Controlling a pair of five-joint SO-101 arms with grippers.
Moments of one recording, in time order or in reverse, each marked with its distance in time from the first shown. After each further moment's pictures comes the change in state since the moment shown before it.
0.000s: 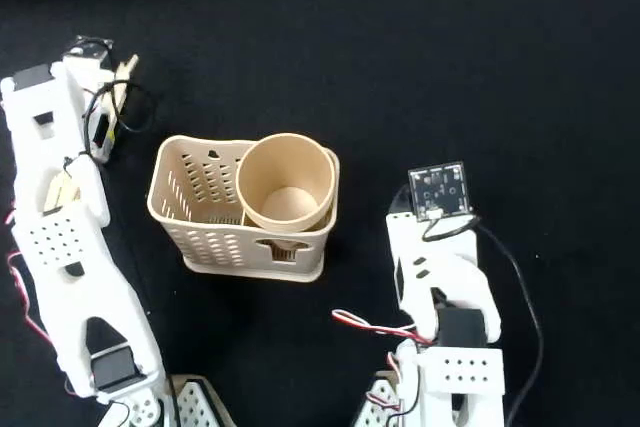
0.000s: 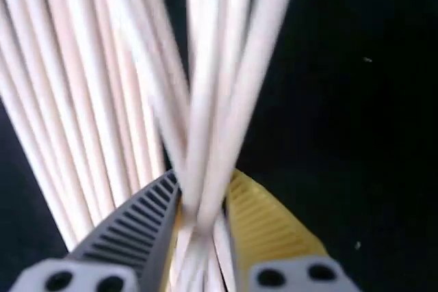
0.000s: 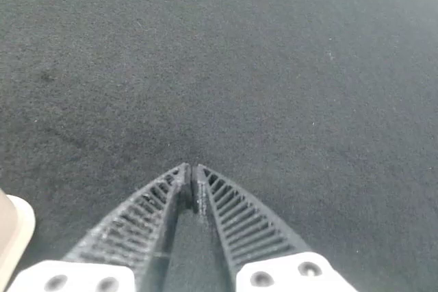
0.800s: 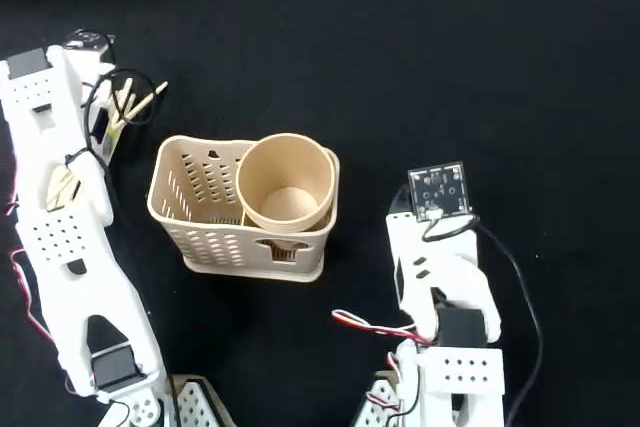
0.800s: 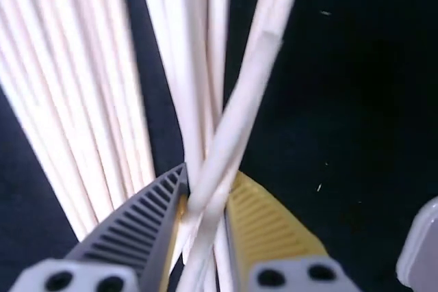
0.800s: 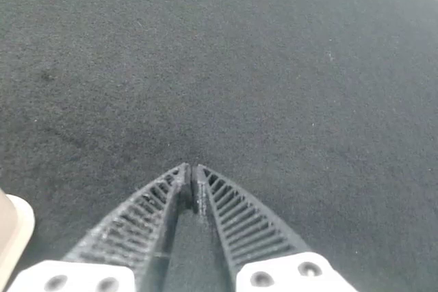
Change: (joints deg) left arm 0.7 1.1 -11.9 15.7 2.5; right arm 0.0 0.0 0.0 0.0 0.2
